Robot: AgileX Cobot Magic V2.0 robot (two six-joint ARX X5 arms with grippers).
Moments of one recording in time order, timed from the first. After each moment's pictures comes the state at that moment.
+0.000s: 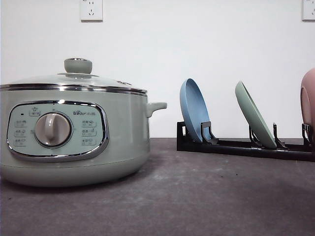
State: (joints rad) left_arx 0.02 0.01 0.06 -0.21 0.07 -0.45; right_arx 0.02 0.01 0.04 -0.18 -0.16 0.37
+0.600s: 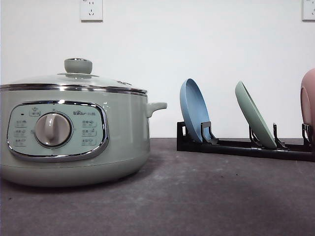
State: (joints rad) left_arx 0.02 0.21 0.47 -0.28 0.12 -0.43; right_arx 0.02 0.11 0.43 -0.21 -0.13 0.33
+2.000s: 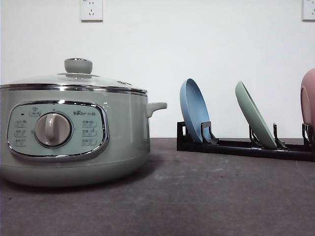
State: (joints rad) left_arx -0.02 0.74 1.00 -0.79 0.56 0.03; right_arx 0.03 0.76 1.02 -0.86 -0.47 -0.08
